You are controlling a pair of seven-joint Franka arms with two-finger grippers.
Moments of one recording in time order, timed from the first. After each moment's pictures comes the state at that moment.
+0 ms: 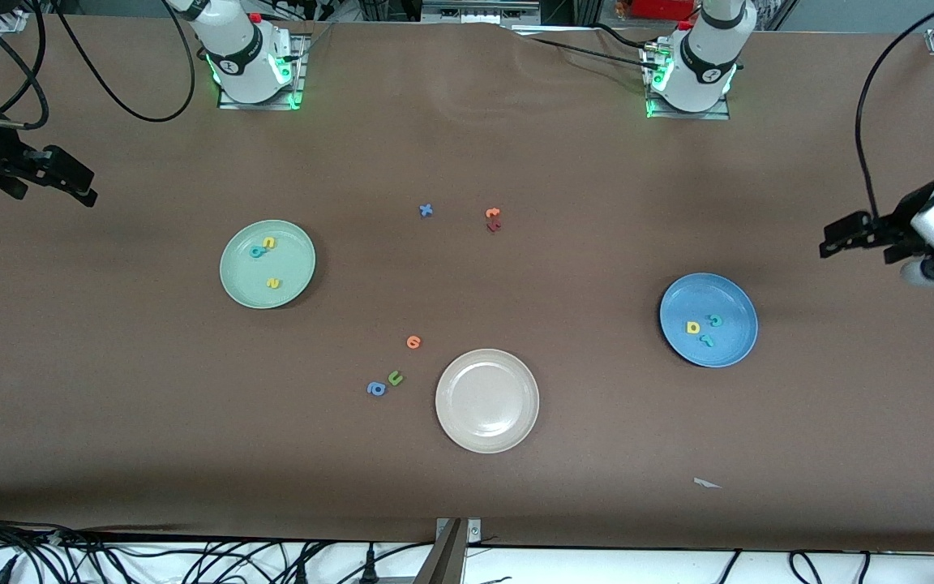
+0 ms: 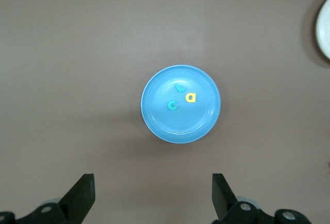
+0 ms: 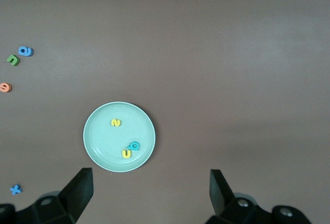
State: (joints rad) left arm 0.04 0.08 0.01 -1.63 -0.04 1.68 0.13; right arm 0.00 -0.08 0.01 -1.76 -0.04 1.73 0.08
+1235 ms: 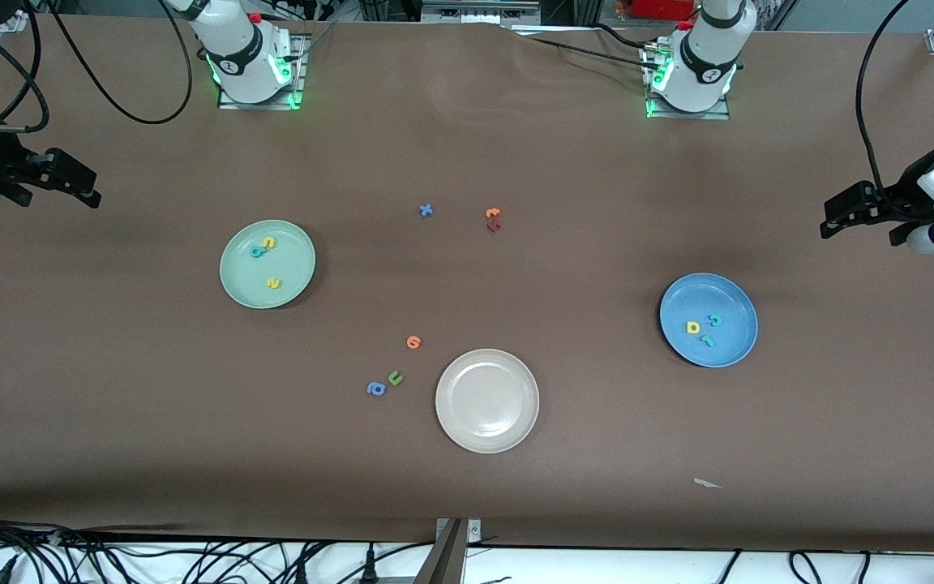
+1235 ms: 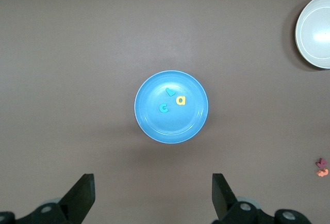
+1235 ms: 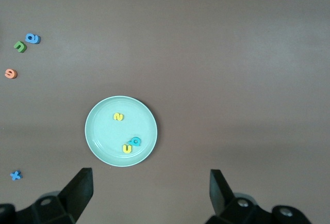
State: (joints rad) left arm -0.01 0.06 0.02 -1.62 -0.04 1.67 0.10; right arm -0.01 -0.07 0.00 -1.76 -0.01 1.72 0.00
